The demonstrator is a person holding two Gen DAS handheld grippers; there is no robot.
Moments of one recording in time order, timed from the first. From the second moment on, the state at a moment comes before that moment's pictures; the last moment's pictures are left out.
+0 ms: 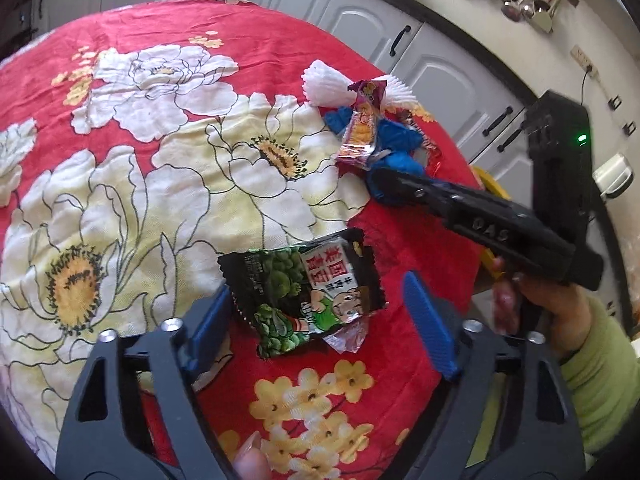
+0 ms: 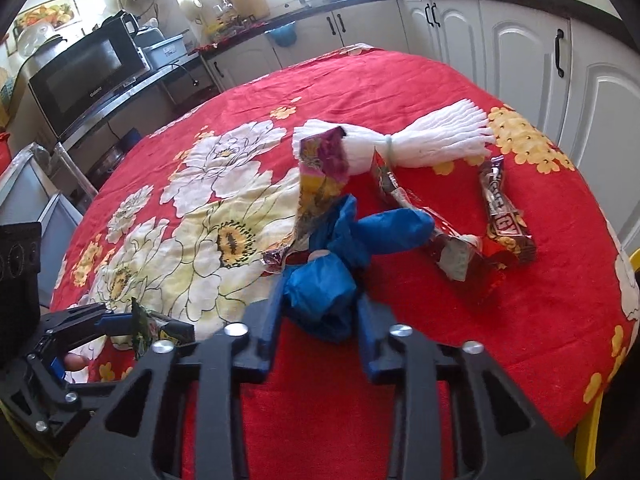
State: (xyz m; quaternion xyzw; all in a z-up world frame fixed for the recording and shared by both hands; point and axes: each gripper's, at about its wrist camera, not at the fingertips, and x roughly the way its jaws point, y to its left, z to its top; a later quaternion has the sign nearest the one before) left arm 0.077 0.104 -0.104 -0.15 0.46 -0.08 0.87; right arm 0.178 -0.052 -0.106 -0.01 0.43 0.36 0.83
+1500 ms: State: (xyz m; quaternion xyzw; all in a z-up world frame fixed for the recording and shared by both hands) left arm 0.108 0.028 -0.038 -0.10 0.37 -0.13 0.91; right arm 0.148 -0.172 -0.044 0.04 0.33 0.31 0.89
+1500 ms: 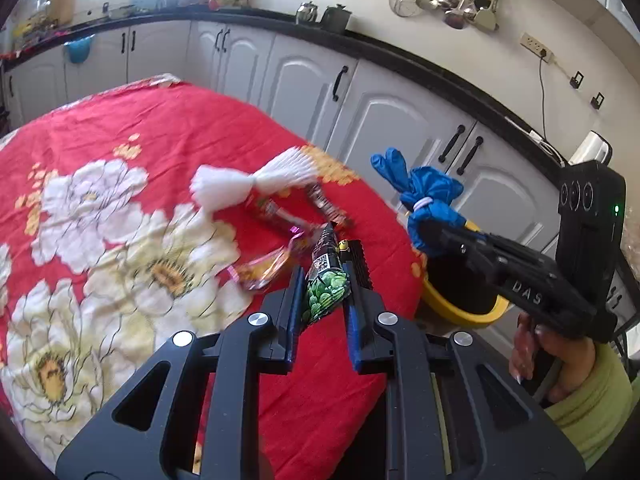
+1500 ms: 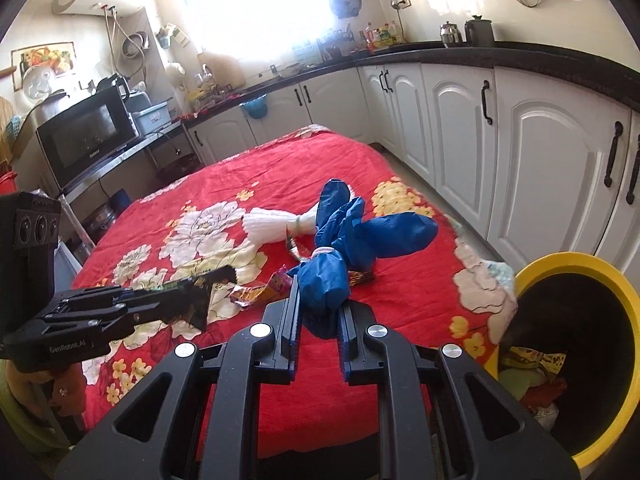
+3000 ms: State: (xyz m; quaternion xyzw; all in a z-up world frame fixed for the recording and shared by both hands) left arm 0.165 -0.089 0.001 -0.09 0.34 -0.21 0.91; right arm 0.136 -0.323 -0.046 0.09 0.30 0.18 0.93
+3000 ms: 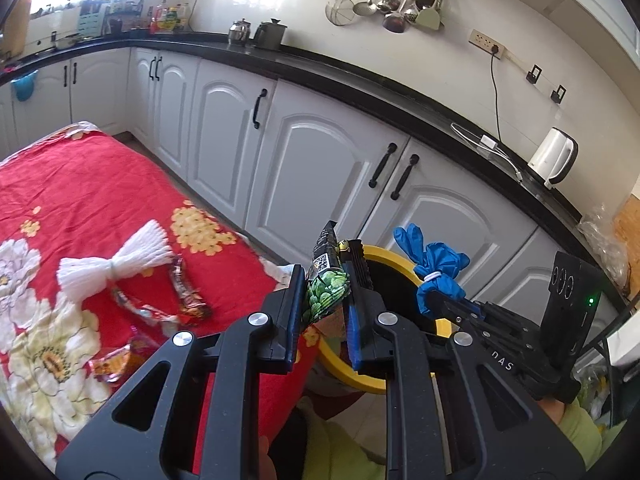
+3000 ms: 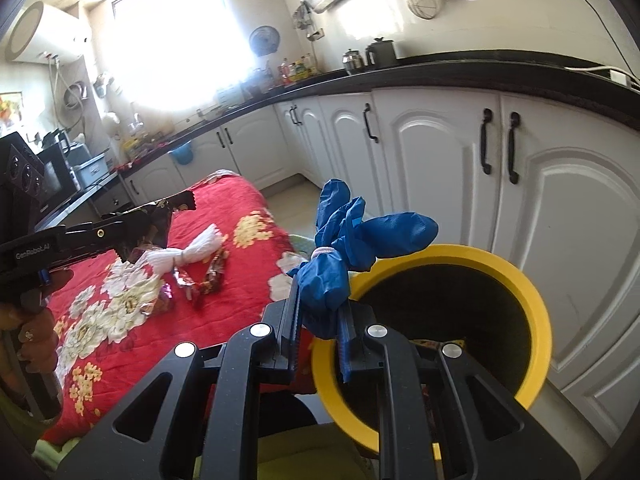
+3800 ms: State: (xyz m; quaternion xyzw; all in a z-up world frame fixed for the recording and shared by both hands) left arm 0.196 -0.159 -0.037 -0.08 0.38 -0.24 0.89; right arm 0.137 -0.377 -0.084 0.12 0.33 0.13 0.93
